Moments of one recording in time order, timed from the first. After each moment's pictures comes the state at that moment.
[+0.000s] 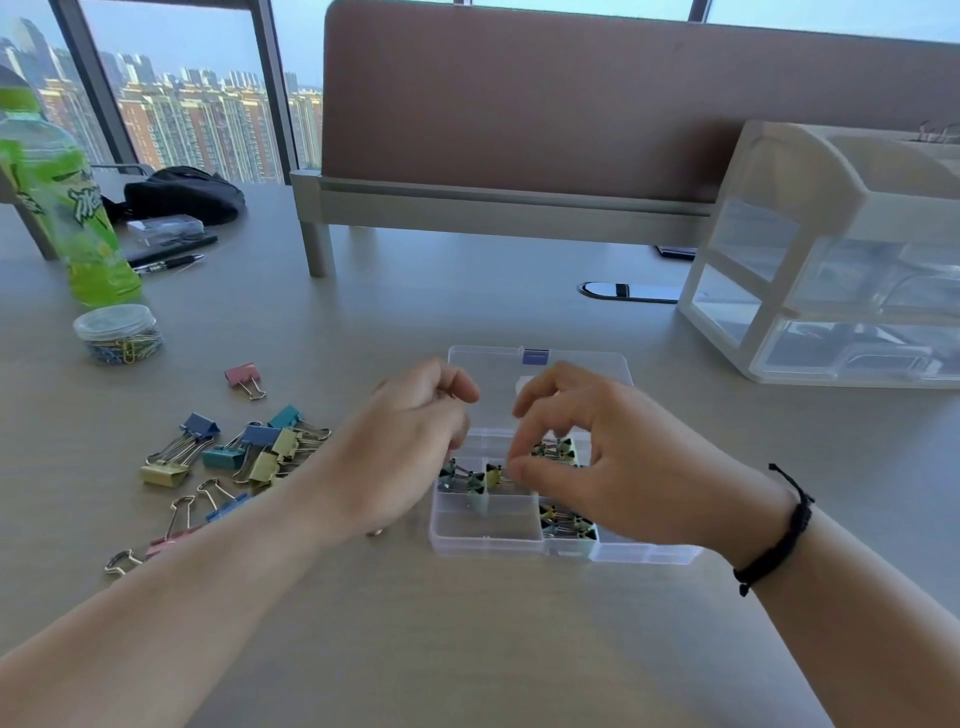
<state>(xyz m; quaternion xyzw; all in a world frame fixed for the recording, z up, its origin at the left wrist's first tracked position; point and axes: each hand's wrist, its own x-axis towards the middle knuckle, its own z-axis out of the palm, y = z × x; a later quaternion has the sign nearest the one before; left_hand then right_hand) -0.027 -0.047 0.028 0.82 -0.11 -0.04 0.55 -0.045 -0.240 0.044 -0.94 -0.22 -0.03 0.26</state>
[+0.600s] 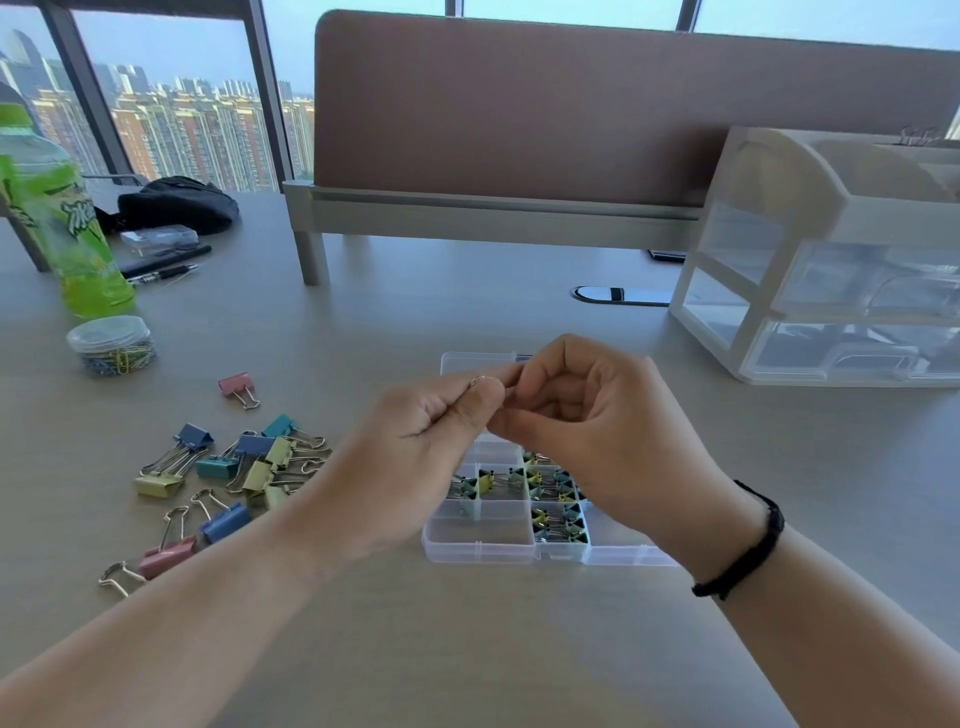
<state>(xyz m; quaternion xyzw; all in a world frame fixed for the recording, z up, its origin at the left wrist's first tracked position) -0.046 -0.058 0.039 0.78 -0.24 0.01 0.58 -0.047 -0.227 0.042 -0.77 -0.18 -0.10 0.61</state>
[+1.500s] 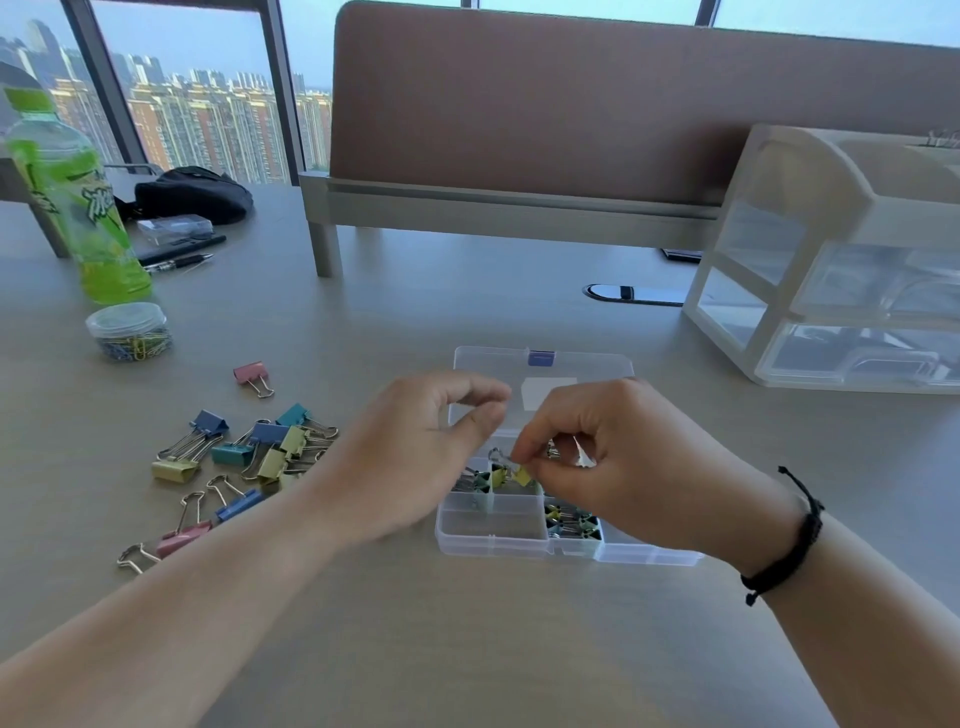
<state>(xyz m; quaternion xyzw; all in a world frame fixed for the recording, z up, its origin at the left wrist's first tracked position) -0.029 -0.047 0.024 0.89 -0.18 0.04 0.43 -0.048 -0.240 0.045 -0.92 -0.25 -0.07 0.28</state>
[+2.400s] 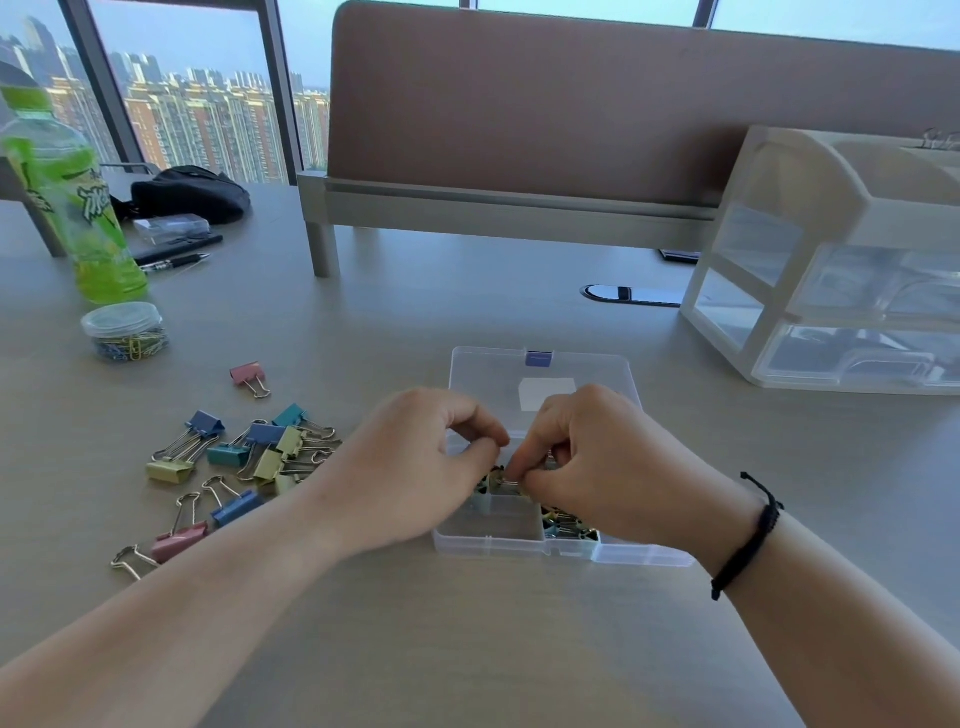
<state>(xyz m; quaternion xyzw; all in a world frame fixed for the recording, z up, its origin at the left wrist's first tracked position) -0.034 -0.048 0.024 0.90 -0.20 0.02 0.39 -0.045 -0.227 0.041 -0.94 -0.15 0.01 0.30</state>
